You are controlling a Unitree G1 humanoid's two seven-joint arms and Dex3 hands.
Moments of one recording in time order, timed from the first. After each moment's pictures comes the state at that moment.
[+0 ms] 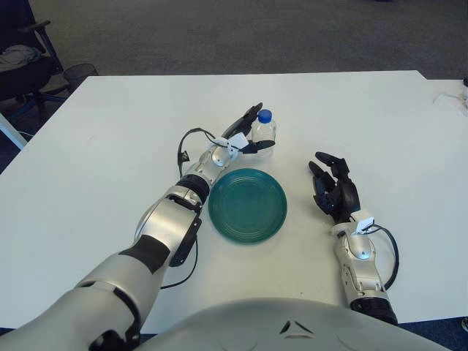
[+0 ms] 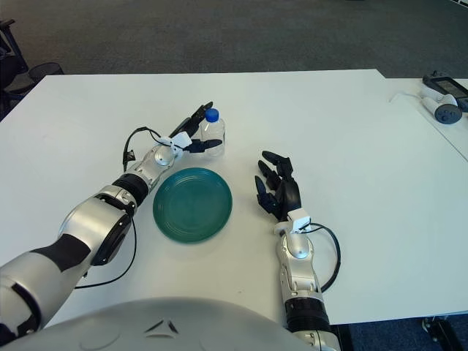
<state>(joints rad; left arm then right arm) -0.83 0.00 -0.29 1.23 0.40 -0.51 0.10 0.15 0.00 -0.04 0.20 0.02 -0.37 0.02</state>
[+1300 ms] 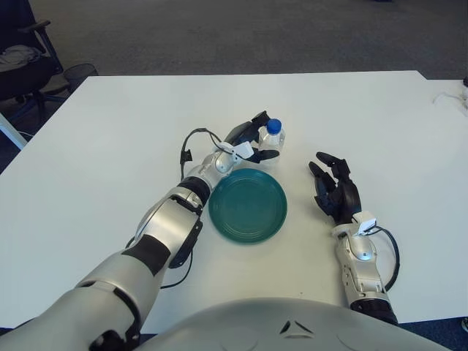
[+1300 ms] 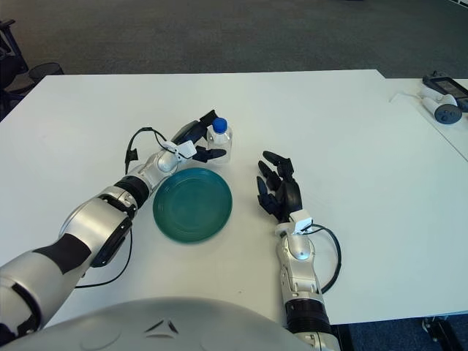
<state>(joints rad) -0.83 -0.01 -0.35 1.27 0.45 -0.63 0.17 0.16 0.00 -0.05 0.20 0.05 -0.38 0.05</state>
